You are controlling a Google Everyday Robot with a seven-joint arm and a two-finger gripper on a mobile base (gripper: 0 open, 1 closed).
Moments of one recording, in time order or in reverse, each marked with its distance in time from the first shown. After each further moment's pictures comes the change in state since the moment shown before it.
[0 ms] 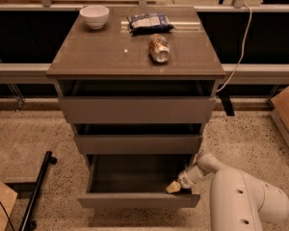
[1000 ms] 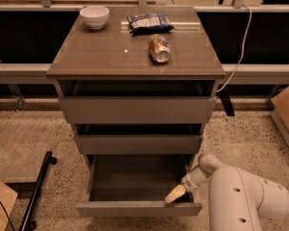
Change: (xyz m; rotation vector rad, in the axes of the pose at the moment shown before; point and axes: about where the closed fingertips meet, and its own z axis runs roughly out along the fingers) arm 0.034 -0.001 -0.008 0.004 0.106 0.090
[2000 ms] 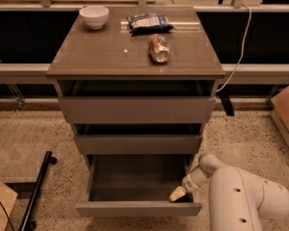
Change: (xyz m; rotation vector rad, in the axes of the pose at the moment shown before) arm 0.000 0.001 0.001 0.000 0.000 0.000
